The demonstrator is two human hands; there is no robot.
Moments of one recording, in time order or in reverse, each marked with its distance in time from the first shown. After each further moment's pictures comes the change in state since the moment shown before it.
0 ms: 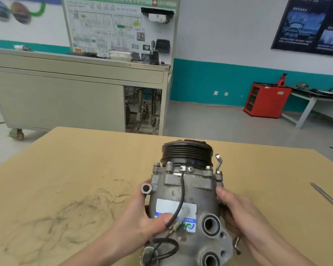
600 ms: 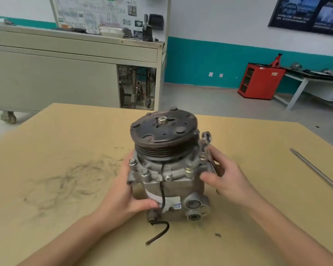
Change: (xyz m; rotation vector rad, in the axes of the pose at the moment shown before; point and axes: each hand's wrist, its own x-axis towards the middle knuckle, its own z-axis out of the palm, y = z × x) left_hand -0.043 -0.029 -0.008 0.360 0.126 0.290; right_hand -0.017 0.017 0.005 -0.132 -0.136 -0.412
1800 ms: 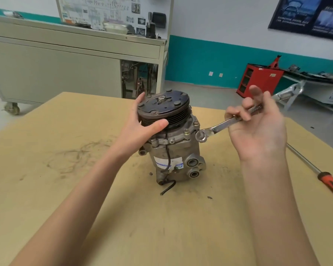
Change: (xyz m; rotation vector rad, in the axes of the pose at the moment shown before) left_hand 0.036 0.061 -0.020 -0.316 0.190 -0.137; right_hand -0.023 -0.114 0.012 1.125 0.583 -0.097
